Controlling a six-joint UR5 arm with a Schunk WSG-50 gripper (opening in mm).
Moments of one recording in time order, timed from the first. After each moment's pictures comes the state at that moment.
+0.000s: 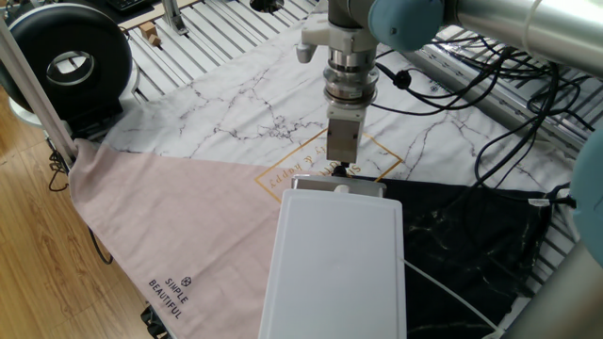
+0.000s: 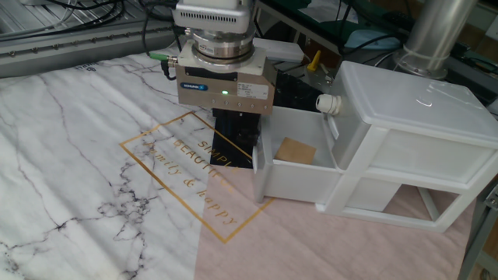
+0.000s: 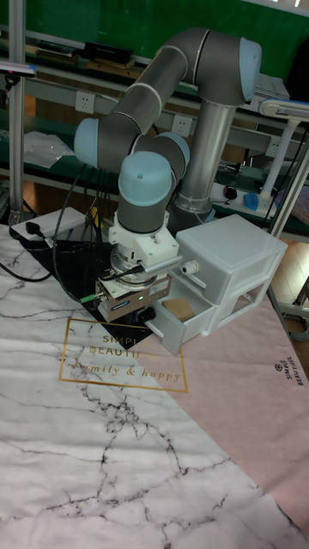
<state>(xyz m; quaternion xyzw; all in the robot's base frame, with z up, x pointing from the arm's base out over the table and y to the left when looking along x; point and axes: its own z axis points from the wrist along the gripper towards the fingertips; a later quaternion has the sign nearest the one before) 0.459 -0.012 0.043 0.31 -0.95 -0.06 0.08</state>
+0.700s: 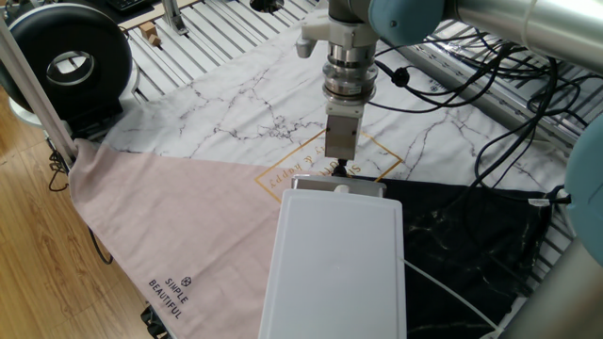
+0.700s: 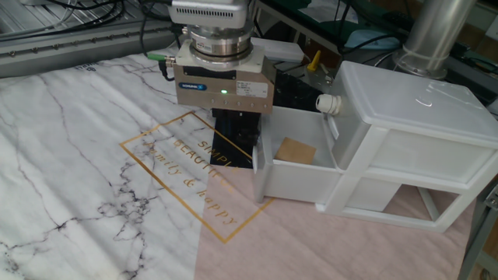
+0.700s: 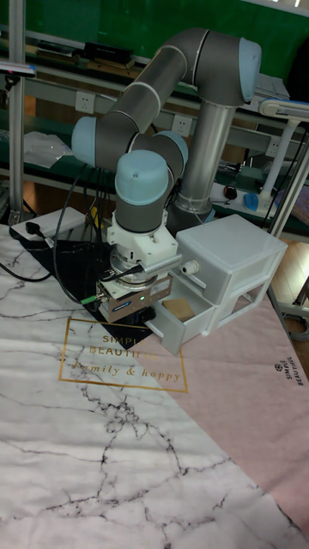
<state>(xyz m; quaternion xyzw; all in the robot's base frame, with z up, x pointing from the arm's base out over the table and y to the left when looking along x) 0.463 -0.006 0.045 0.31 -0.94 -0.08 0.07</state>
